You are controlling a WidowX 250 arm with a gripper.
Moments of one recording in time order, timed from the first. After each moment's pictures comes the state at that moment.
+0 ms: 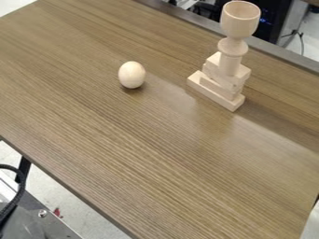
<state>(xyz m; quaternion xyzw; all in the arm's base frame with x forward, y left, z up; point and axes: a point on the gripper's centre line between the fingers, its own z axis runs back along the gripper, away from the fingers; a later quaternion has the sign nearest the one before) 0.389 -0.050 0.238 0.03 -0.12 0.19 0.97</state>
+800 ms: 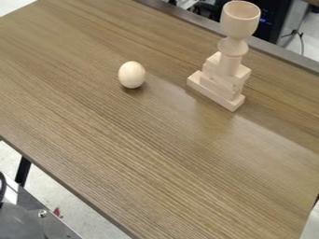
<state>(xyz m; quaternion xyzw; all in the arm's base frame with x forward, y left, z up) 0.385 0.064 0.208 0.03 -0.12 0.34 0.93</state>
